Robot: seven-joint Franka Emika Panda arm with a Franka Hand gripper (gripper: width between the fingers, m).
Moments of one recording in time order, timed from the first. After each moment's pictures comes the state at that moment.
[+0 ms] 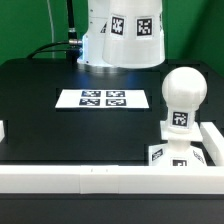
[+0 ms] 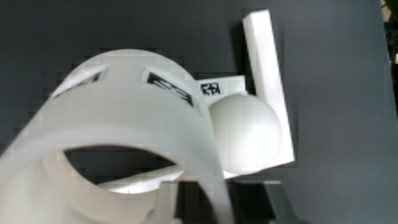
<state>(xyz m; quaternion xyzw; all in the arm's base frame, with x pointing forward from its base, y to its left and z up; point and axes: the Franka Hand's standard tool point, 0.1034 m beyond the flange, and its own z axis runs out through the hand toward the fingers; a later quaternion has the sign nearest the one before) 0.608 0.031 0.240 -0.98 0.11 0.09 0.09</state>
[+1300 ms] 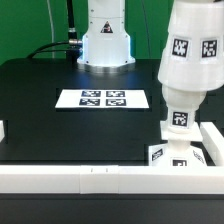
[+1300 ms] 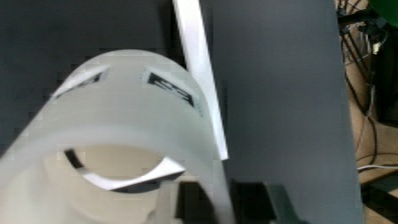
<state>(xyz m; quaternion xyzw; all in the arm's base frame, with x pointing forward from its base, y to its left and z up) 0.635 0.105 0.213 -0.99 0.10 0.08 0.10</state>
